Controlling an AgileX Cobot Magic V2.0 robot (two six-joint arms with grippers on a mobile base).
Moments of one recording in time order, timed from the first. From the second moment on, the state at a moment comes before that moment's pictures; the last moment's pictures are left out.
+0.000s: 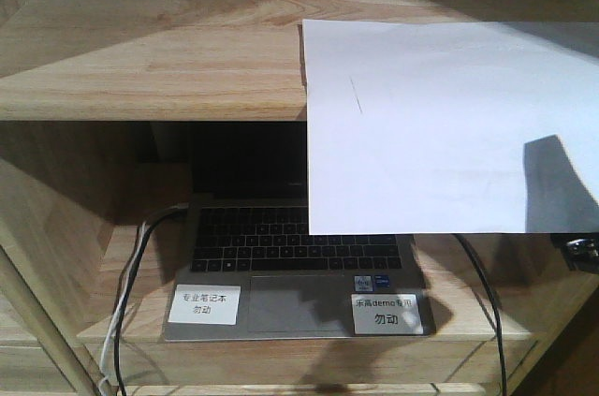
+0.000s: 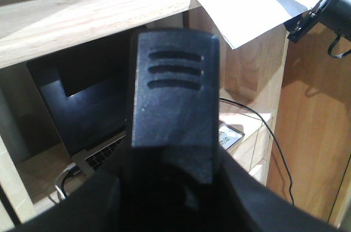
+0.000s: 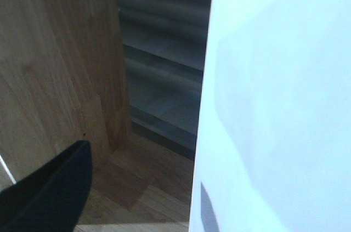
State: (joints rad) left arm -0.55 0.12 -0.73 -0.21 0.89 0.21; right arm 0.37 0.88 -0.13 0.03 -1.15 1.35
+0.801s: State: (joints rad) left arm -0.55 0.12 -0.73 -0.21 0.89 0.21; right arm 0.37 0.88 -0.13 0.00 -1.15 1.35
